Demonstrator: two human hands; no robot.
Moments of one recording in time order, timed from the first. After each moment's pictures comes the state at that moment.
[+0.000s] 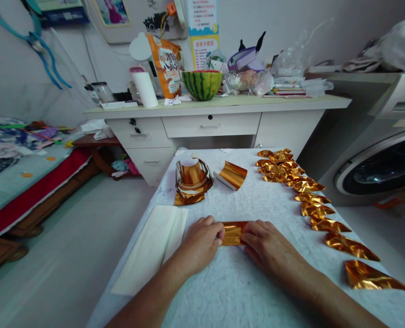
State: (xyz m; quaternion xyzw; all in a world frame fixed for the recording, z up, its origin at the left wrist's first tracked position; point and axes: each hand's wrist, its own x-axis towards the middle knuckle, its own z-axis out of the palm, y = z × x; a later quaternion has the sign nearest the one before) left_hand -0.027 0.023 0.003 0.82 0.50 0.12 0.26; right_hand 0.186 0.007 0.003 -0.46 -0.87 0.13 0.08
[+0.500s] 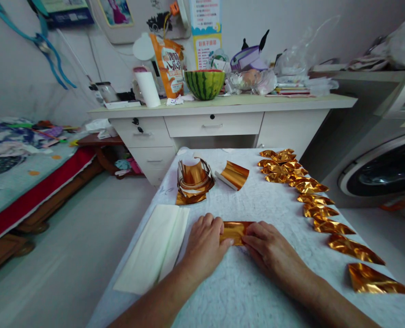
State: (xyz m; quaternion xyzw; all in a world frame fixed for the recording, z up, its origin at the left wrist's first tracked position) left_hand -0.008 0.012 -0.003 0.78 0.59 0.13 0.18; right_hand 0.190 0.003 -0.009 -0.44 -0.87 0.12 0.17
